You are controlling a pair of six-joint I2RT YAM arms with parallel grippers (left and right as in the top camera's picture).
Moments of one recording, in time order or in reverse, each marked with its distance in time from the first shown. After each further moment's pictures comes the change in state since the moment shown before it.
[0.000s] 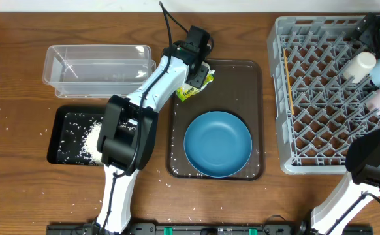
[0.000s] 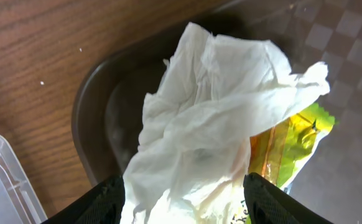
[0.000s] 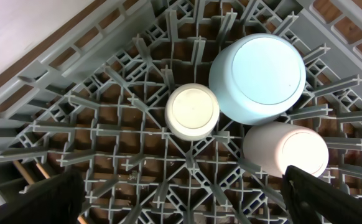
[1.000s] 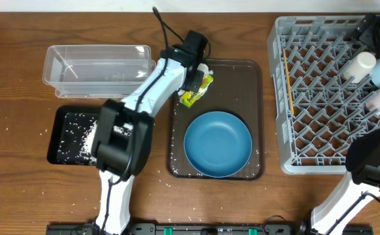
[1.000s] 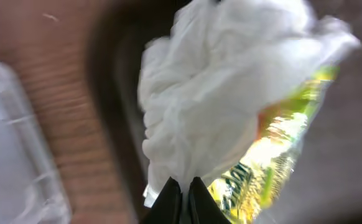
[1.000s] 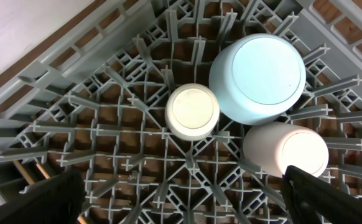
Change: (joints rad) left arm 0.000 -0.100 -0.056 -0.085 -0.003 -0.139; right arm 0.000 0.000 0.000 0.000 0.000 0.000
